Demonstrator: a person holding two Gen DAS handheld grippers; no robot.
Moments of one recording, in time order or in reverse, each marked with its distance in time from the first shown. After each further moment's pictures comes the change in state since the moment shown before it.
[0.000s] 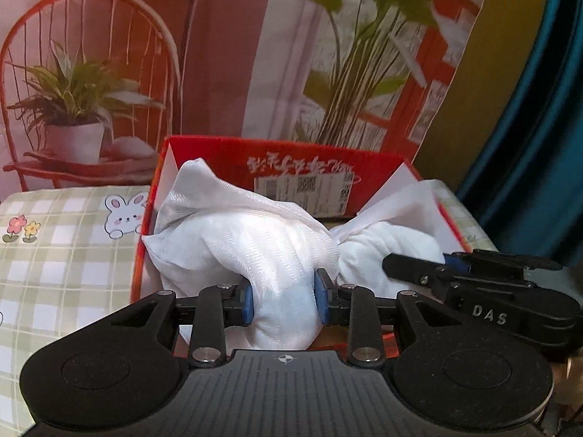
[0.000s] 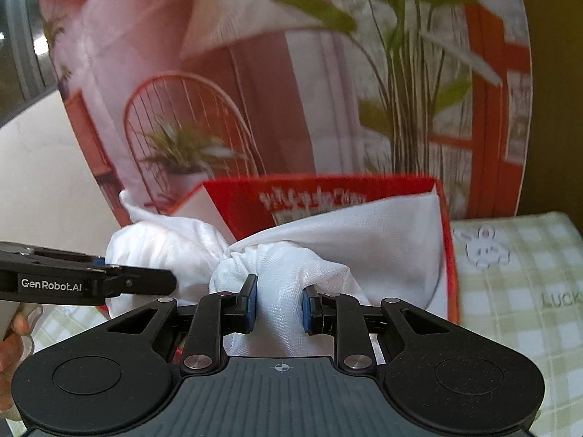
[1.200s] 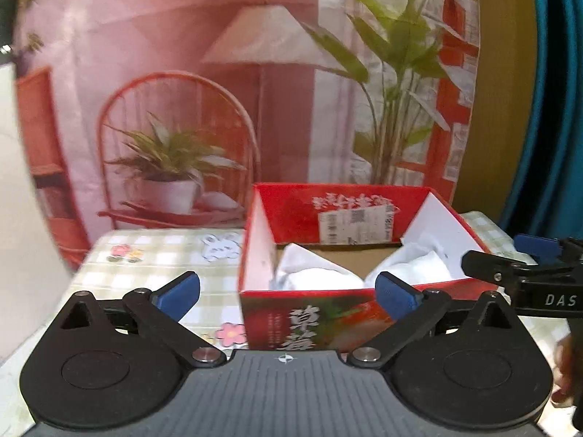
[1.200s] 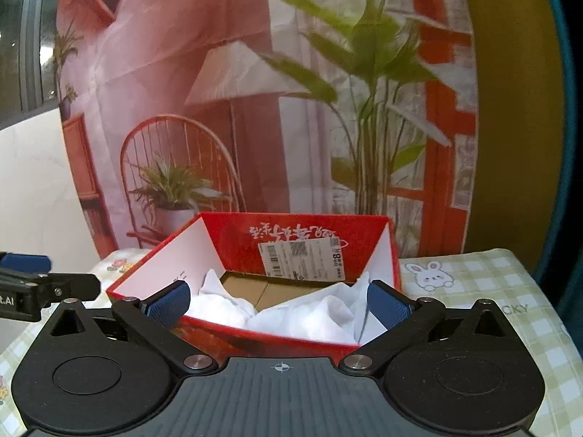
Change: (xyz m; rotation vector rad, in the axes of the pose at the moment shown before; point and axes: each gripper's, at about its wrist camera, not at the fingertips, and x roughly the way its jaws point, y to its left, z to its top) left arm -0.118 -0.026 -0.064 0.056 -0.265 0.275; right arm -0.095 0.043 -0.037 -0.056 -0.212 -0.141
